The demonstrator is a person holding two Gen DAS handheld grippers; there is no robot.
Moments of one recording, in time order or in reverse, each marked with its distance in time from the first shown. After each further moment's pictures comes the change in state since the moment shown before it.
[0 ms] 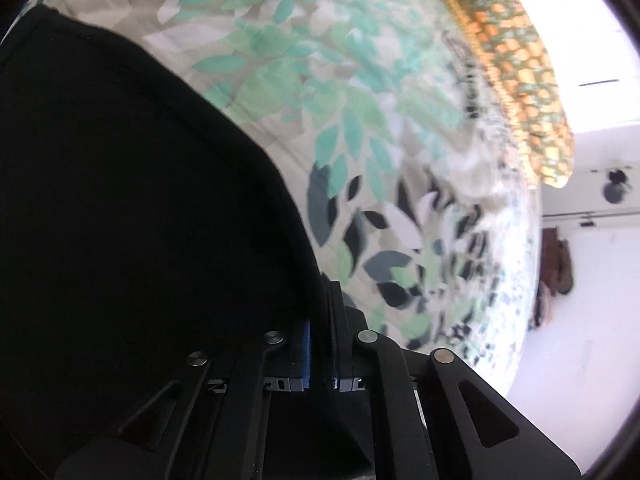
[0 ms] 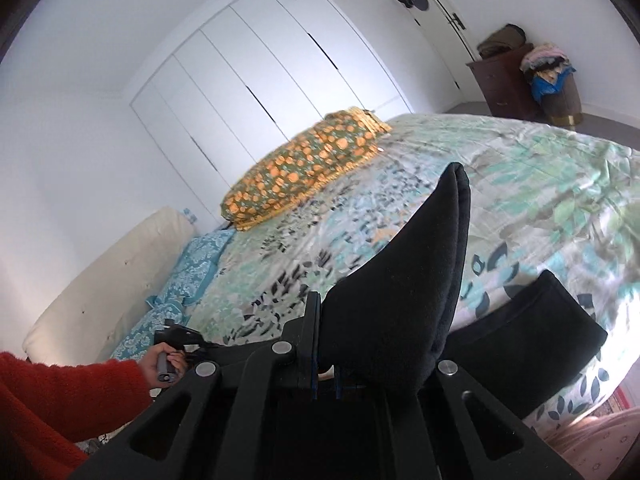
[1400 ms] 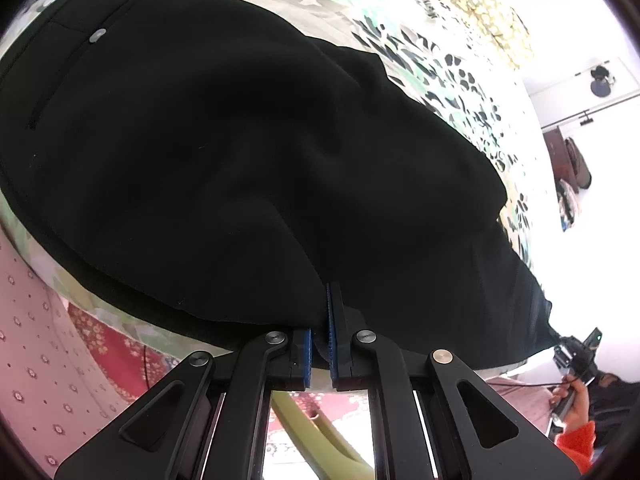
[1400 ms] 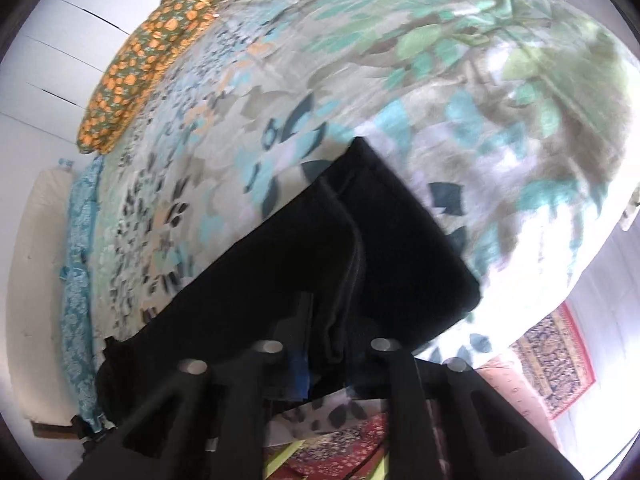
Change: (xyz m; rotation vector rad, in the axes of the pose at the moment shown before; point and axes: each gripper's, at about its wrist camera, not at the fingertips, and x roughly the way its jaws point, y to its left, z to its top) left arm -0.133 0.113 -0.238 0.254 0.046 0.110; right arm 0.064 -0.167 0.015 0.217 0.563 -0.384
